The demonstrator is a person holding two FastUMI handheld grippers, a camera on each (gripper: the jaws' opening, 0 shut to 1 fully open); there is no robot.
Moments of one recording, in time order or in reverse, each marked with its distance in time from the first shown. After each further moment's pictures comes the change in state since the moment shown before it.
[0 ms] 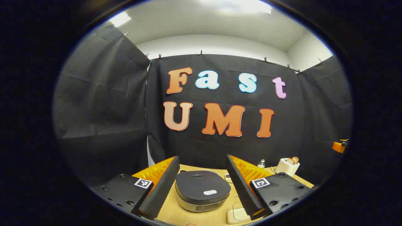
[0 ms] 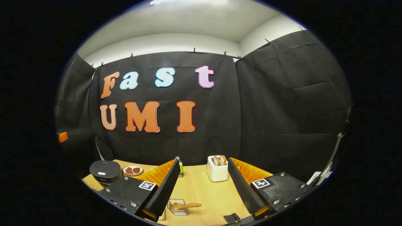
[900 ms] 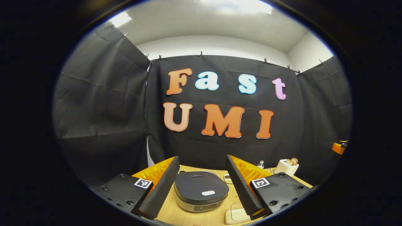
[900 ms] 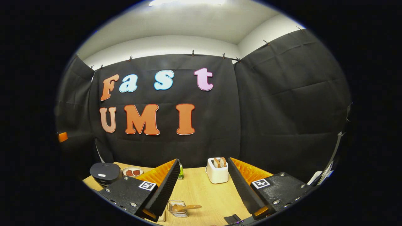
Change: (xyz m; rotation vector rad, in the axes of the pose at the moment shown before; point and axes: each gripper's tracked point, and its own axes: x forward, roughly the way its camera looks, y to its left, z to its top) left arm 0.001 0.001 0.010 -0.004 -0.013 0.020; right arm 0.002 0.001 0.004 0.021 -0.021 0.005
